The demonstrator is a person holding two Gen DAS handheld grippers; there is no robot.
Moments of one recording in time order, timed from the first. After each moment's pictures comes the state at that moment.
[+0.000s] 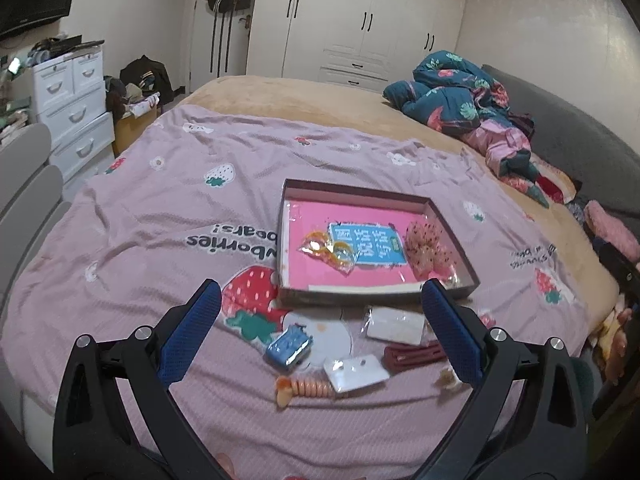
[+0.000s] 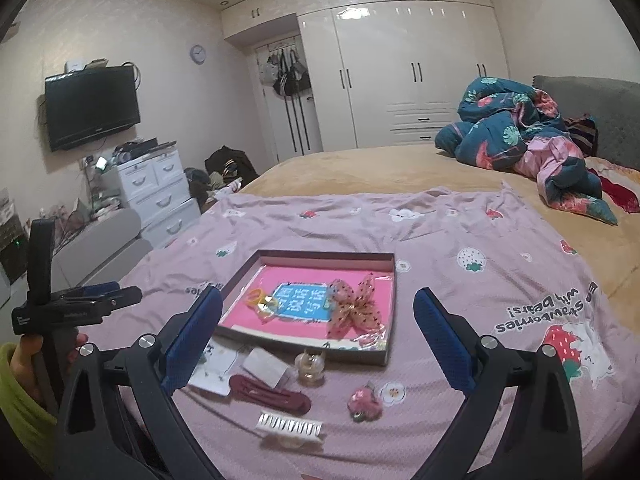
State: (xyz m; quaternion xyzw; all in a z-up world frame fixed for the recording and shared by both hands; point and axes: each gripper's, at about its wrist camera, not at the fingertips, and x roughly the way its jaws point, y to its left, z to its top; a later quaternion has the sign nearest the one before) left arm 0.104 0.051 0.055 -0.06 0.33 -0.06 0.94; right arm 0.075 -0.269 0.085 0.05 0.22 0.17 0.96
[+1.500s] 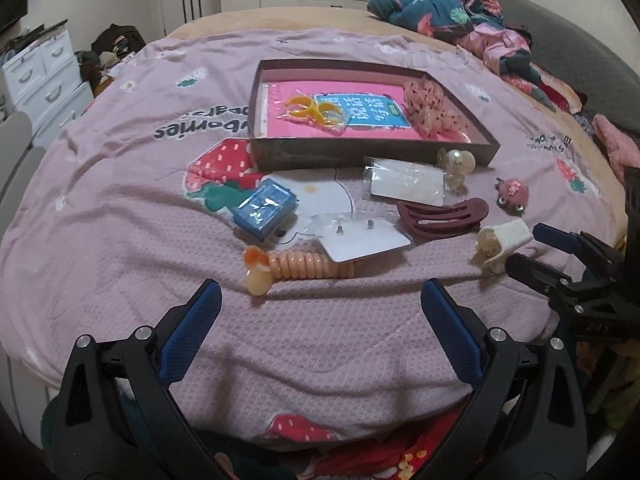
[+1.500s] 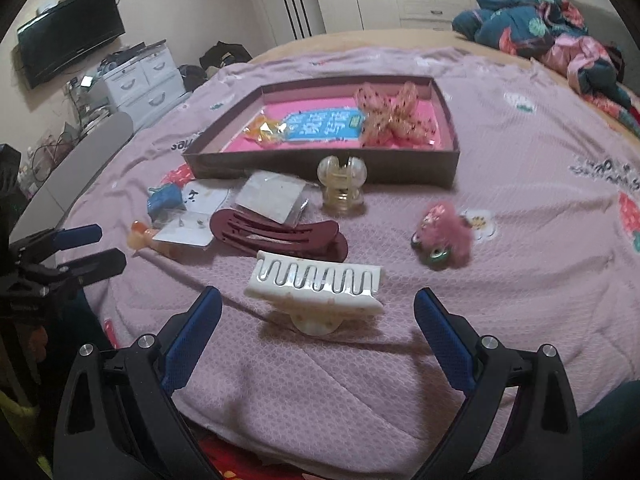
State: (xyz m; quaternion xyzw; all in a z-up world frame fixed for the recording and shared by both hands) left arm 0.084 0.019 -0.045 0.02 0.45 -0.08 0.89; right arm 0.091 -0.206 -0.078 0.04 0.42 0.18 0.89
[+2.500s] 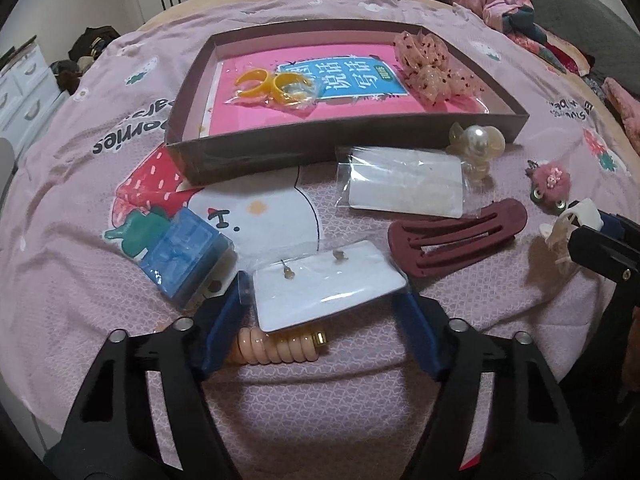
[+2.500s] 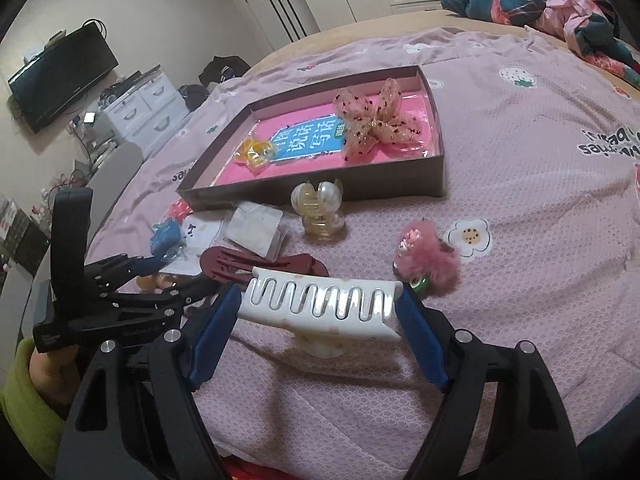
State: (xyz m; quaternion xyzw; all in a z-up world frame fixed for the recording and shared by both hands) left arm 0.144 -0.021 -0.084 0.06 0.50 -0.08 0.86; right arm 0.115 -0.240 -0.072 0.11 0.43 0.20 0.87
